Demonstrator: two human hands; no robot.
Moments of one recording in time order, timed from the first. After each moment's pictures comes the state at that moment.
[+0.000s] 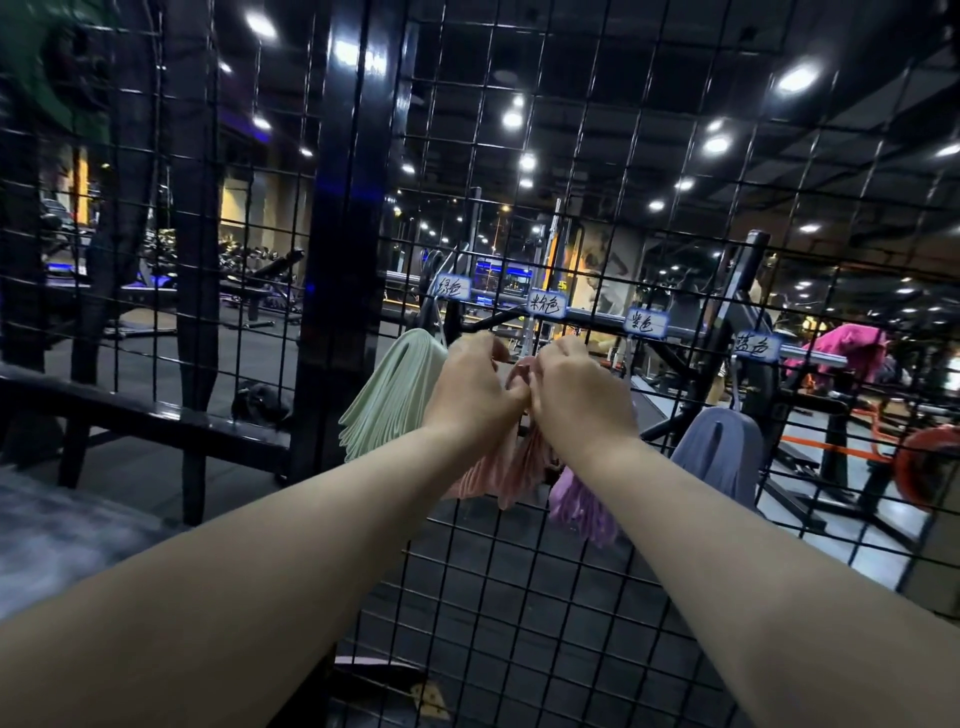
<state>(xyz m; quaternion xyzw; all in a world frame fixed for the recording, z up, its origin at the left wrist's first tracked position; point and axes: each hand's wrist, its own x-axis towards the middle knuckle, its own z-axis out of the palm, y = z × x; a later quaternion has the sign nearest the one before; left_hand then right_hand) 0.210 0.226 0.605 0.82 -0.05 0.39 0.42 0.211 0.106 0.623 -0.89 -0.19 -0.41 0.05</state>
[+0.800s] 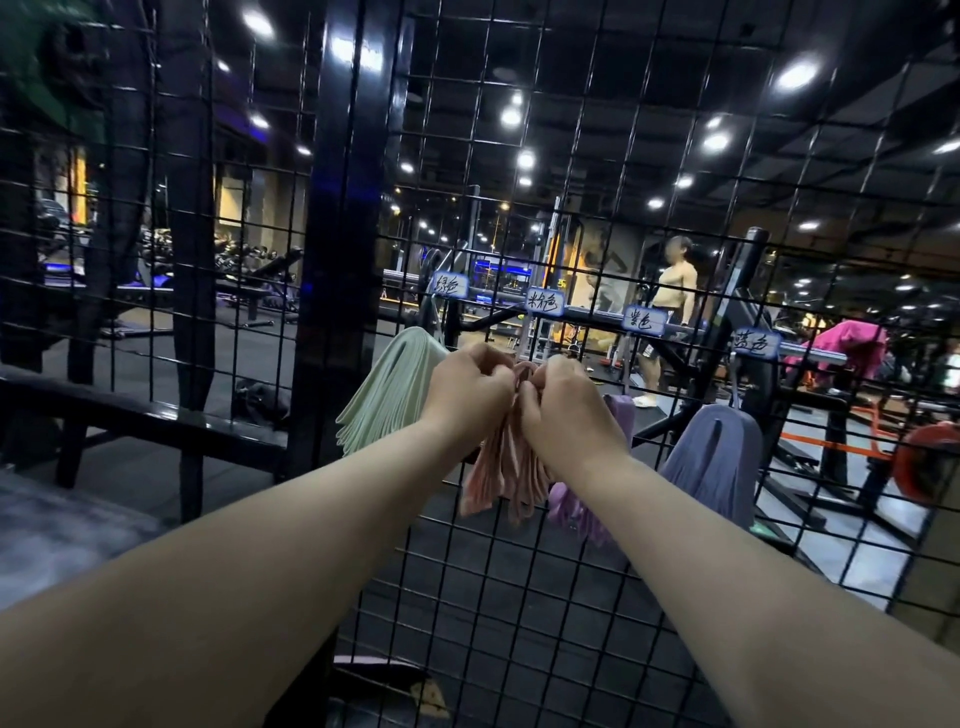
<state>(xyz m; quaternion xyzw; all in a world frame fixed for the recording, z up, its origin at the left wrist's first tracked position) 0.219 0.232 0.600 0.76 -0.07 0.34 0.54 0.205 0.108 0.611 -0.90 -0.20 -0.32 0.23</state>
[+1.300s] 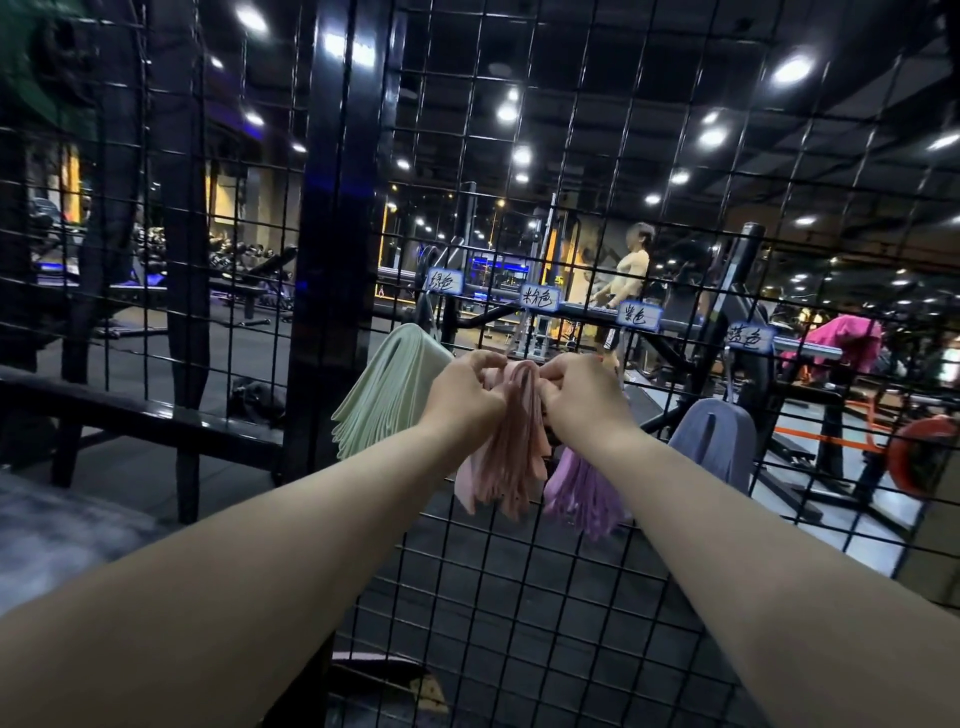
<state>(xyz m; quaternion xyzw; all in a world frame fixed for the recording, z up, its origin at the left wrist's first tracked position) 0.233 0.229 0.586 0.75 -0.07 0.29 0.59 0.212 0.094 0.626 -0.91 -0.15 -0.27 0.29</state>
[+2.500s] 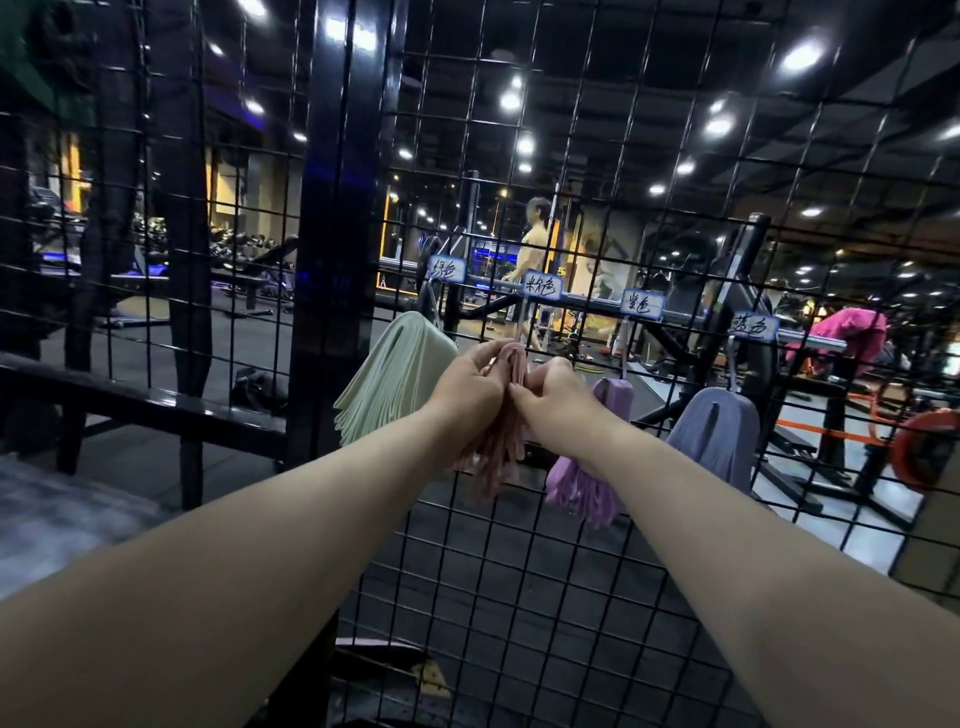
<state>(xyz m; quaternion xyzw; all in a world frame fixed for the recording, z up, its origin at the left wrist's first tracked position) 0.231 0.226 0.583 0.66 -0.13 0.20 0.71 0.223 0.107 0.606 -0.89 -0.16 -0.15 0.40</state>
